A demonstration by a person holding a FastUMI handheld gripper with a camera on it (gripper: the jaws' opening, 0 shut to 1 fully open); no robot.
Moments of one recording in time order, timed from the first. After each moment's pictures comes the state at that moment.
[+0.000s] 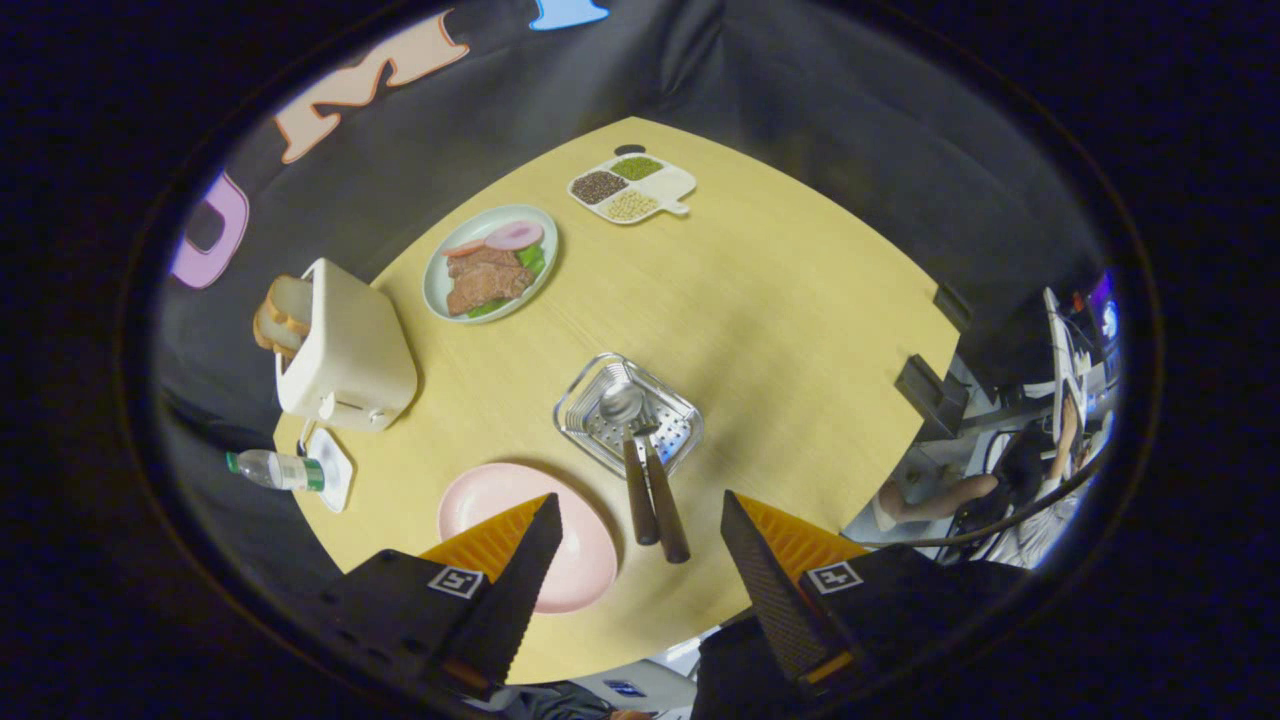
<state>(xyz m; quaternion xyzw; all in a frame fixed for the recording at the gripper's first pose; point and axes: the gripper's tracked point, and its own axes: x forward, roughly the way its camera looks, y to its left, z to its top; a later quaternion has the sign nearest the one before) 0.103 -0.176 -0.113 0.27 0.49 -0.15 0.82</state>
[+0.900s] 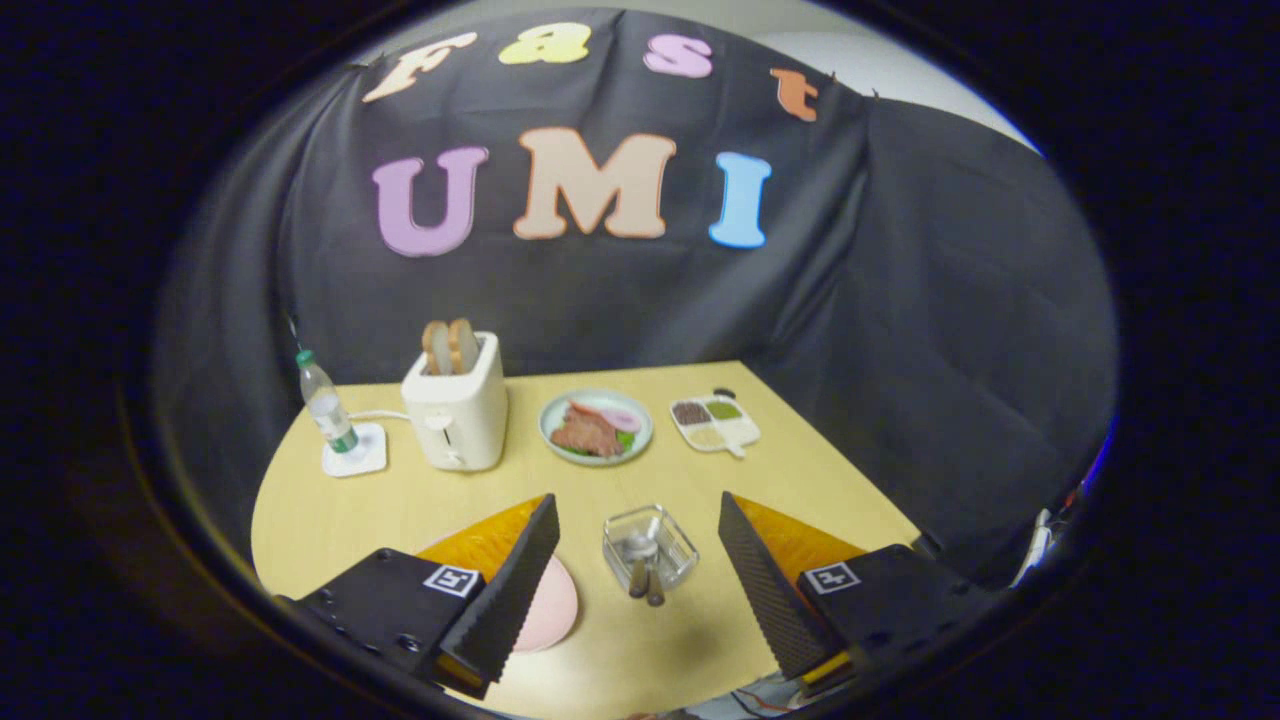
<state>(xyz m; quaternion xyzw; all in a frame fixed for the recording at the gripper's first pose) 0.085 -0.171 0.016 0.08 0.08 -0.06 0.99</state>
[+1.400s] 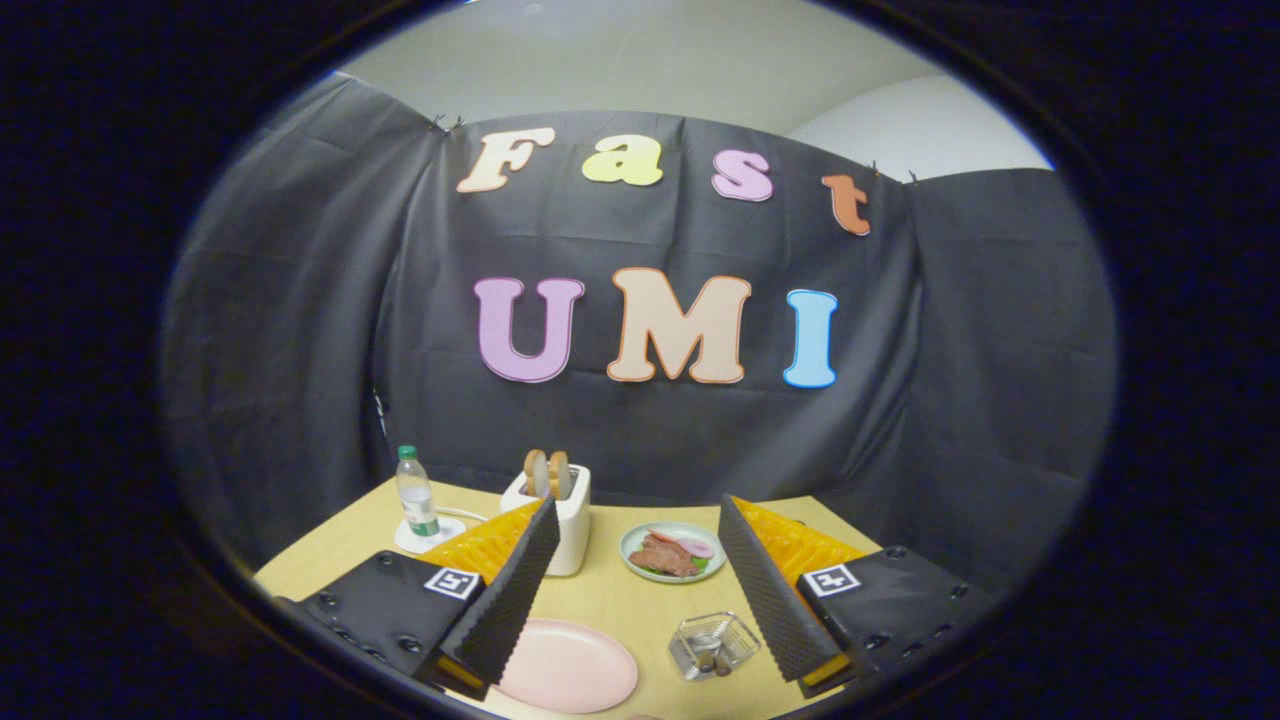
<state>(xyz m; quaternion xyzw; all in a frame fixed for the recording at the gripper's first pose) 0.058 -0.116 0.089 0.07 -0.10 0.04 0.99</state>
